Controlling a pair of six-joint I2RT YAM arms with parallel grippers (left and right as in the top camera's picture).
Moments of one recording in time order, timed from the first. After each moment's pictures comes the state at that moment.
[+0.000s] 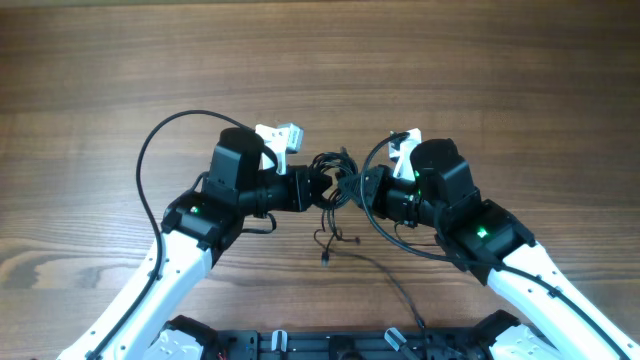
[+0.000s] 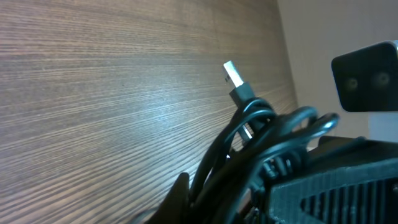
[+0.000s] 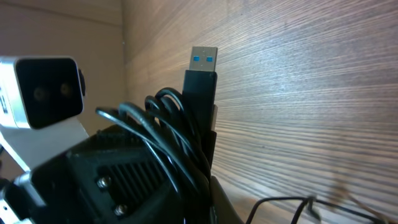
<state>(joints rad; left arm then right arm) -0.42 1.19 0.78 -0.31 0.59 -0.60 0.57 1.11 0.79 -0.30 -0.42 1.04</state>
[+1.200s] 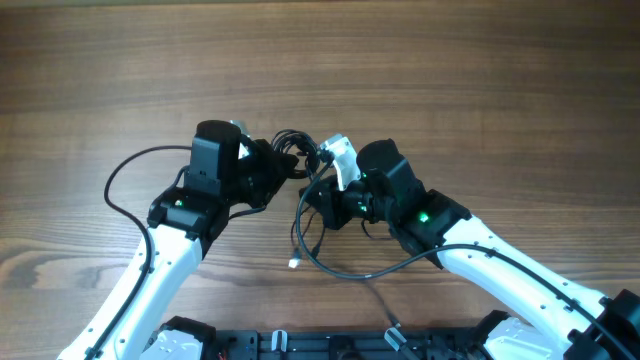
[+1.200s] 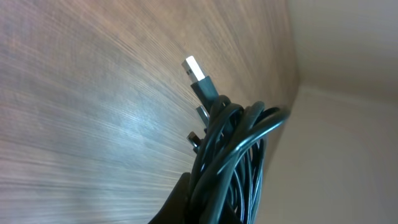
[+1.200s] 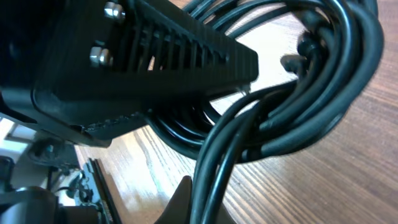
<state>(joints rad) -0.31 1.20 0.78 -0.32 0.41 -1.17 0.71 1.37 0.79 -0.04 -0.46 0.43</state>
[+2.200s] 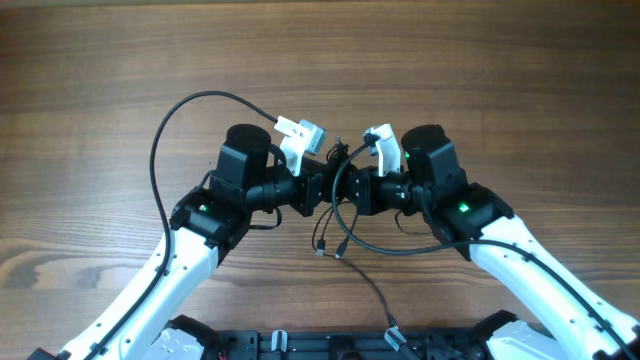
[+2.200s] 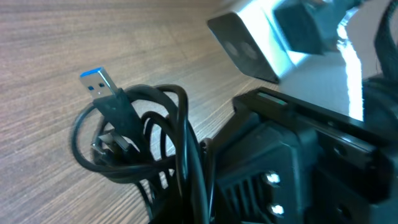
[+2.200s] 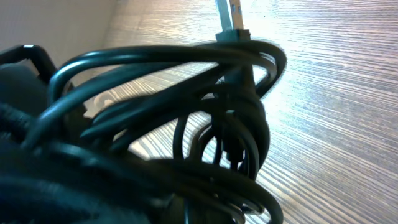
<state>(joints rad) -0.47 1.22 0.78 -0.17 0.66 -0.31 0.51 1.28 0.79 -0.24 -0.57 0.50</state>
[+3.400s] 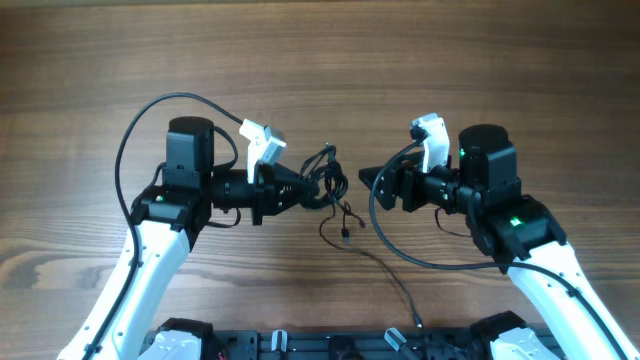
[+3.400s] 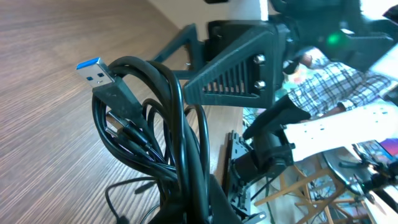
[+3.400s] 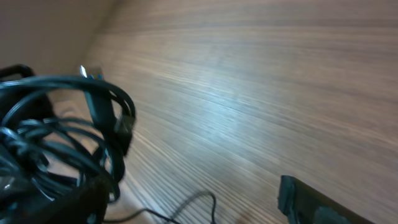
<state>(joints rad) -0.17 1.22 0.78 -0.36 1.24 0.10 0.33 1.09 0.79 -0.36 -0.56 0.27</state>
